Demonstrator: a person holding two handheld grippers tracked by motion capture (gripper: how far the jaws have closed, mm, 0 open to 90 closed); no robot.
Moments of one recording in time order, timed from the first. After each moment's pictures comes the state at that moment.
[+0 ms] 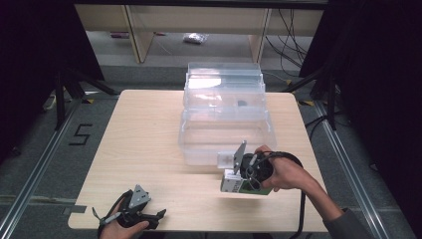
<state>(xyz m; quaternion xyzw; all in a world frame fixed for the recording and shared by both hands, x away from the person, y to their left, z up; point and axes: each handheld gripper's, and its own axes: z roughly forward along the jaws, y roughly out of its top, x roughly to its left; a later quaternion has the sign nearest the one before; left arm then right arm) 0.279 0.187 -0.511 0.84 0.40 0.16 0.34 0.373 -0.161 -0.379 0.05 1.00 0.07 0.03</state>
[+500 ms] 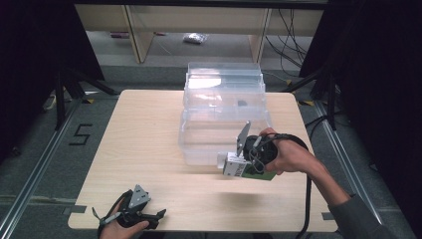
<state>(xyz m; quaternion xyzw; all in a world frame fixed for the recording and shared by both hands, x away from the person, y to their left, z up) 0.279 0.188 -0.511 0.84 0.39 0.16 0.34 0.396 -0.165 -0.339 0.05 0.99 0.07 0.05</state>
